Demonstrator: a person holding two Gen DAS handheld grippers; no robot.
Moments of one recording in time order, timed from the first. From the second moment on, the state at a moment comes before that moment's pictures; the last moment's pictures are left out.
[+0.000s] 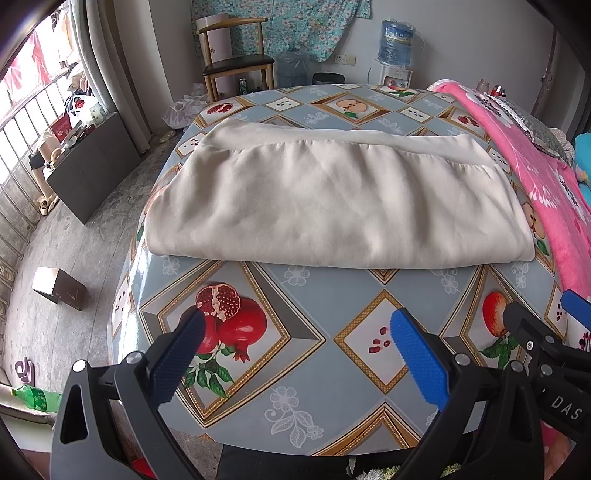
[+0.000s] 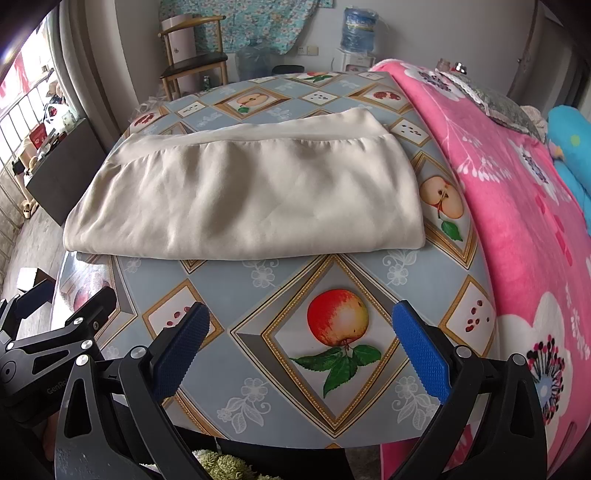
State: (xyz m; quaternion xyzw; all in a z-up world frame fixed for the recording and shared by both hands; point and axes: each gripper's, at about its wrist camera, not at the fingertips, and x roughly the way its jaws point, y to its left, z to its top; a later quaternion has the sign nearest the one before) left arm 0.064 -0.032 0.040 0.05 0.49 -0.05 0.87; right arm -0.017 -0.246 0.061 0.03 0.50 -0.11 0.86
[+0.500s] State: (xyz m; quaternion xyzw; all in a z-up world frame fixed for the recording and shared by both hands) left arm 0.064 -0.033 0.039 0.05 0.49 -0.05 0.87; right arm -0.015 -0.249 0.060 0.03 0.51 -0.11 0.86
